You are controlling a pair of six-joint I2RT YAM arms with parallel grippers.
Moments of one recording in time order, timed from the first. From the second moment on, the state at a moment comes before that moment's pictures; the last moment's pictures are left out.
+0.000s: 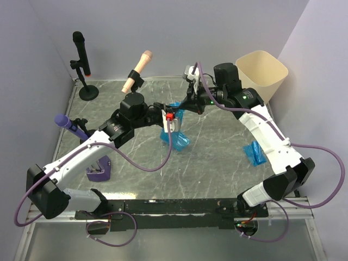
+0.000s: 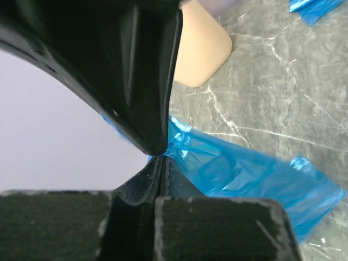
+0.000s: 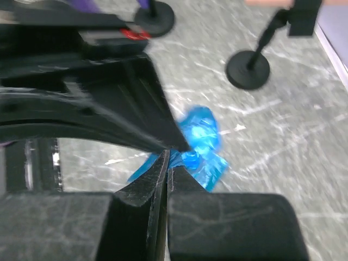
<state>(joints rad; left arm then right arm) -0.71 1.30 1.18 -0.04 0.47 0.96 0.48 1.47 1.68 -0.74 -0.75 -0.39</state>
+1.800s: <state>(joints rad) -0.67 1.32 1.20 -0.05 0.45 0.93 0.45 1.52 1.78 -0.70 -0.76 -0.33</state>
